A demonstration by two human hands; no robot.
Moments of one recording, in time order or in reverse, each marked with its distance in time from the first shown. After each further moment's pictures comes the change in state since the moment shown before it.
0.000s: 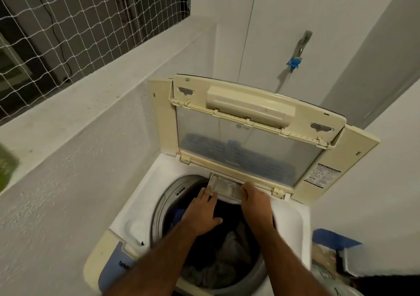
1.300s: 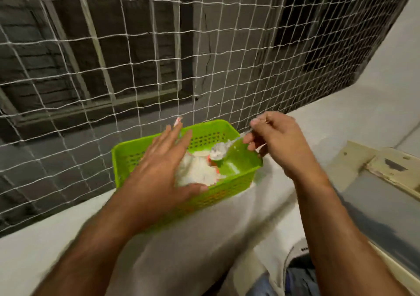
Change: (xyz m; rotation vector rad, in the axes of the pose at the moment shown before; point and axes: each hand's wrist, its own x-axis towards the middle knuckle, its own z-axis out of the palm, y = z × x) left_hand -0.418 -0.241 -0.242 -0.100 0.863 -0.328; right_hand -0.073 -0.502 -0.011 0.793 -0.523 -0.561
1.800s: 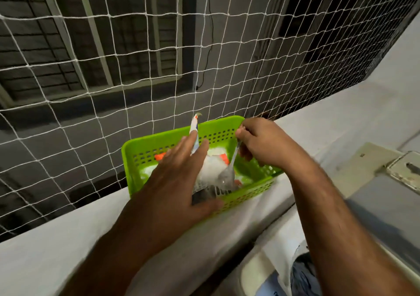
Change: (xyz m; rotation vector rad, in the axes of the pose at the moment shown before) left_hand -0.013 -0.016 0.011 -0.092 -0.018 -0.001; right_hand 0.037 0.011 0.049 -0.744 -0.258 -0.060
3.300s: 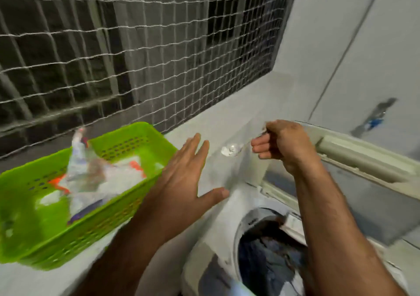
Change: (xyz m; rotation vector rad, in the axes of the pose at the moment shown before) left_hand 0.051 0.130 0.085 -0.081 -0.087 0.238; right_hand -0.135 0.129 -0.110 0.917 0.538 0.521
